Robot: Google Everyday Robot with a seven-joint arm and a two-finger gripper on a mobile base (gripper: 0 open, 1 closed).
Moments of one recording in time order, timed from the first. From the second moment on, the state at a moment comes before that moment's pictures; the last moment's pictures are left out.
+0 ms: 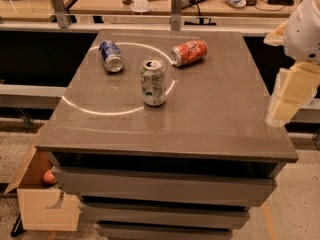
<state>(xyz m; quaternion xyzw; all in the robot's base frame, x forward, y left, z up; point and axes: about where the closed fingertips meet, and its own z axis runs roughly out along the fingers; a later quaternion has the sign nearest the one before) 0.456 -0.206 0.980 -0.61 0.77 -0.03 0.17</state>
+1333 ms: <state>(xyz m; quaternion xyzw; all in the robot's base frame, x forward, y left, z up) 0.601 -0.205 1.007 -0.46 0.85 -0.02 0.25</state>
